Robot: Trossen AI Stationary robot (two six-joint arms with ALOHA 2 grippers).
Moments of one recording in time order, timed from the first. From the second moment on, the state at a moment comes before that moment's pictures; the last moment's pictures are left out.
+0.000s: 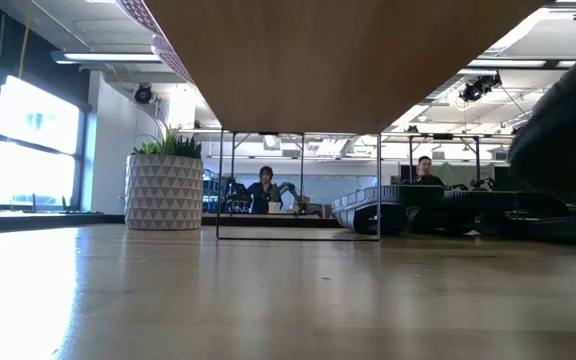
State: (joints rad) left arm -0.59 1.24 1.04 -0.13 -0.16 -1.08; right arm 0.88 1.71 1.35 -1.57 0.45 1.12
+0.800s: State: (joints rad) left arm -0.43 1.00 1.11 -0.13 -0.19 -0.97; right arm 0.92 1.35 2.01 -1.22 0.51 0.64
